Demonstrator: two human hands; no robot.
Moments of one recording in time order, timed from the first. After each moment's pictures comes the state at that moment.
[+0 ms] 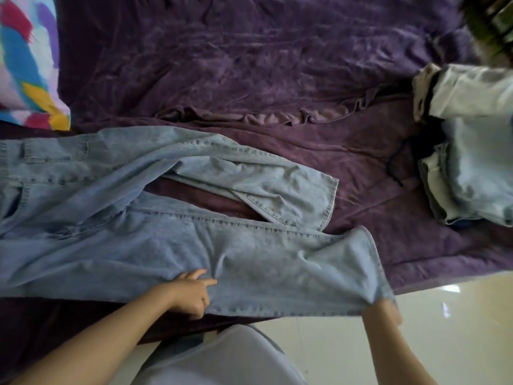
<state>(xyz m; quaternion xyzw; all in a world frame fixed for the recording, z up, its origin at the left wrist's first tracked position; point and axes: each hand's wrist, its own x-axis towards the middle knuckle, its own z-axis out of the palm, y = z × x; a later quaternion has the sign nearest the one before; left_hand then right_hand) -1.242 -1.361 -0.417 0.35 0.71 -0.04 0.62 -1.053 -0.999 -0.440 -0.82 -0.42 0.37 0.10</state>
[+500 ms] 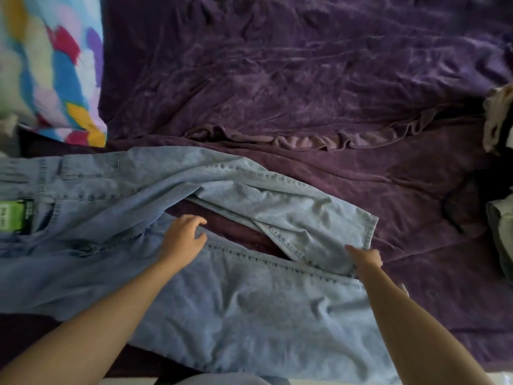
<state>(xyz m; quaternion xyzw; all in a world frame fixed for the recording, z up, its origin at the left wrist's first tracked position) -1.364 -1.354 -0.422 0.06 0.96 0.22 0.19 -1.260 -0.981 -0.482 -0.65 -0.60 0.45 -0.11</state>
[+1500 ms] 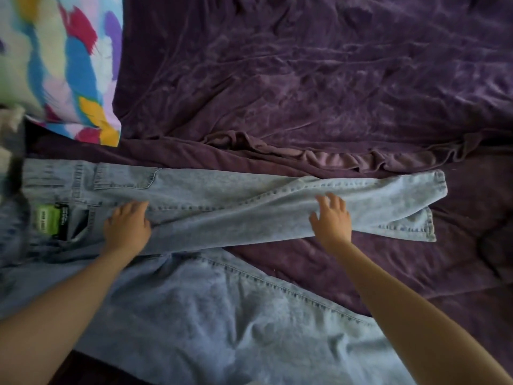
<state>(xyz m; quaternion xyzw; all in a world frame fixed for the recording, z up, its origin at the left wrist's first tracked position) -1.445 -1.462 -0.441 -0.08 0.98 0.02 0.19 -1.409 -1.082 -0.429 -0.15 -0.96 0.14 -0.19</state>
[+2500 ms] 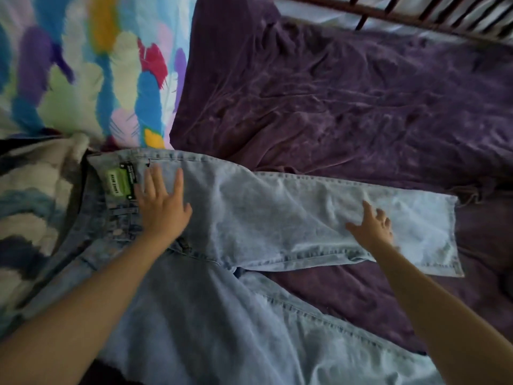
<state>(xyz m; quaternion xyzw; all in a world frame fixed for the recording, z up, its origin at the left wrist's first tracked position) -1.552 -1.536 -0.430 0.01 1.00 0.09 0.02 -1.495 -1.149 -0.402 -0.34 -0.90 0.14 -0.23</state>
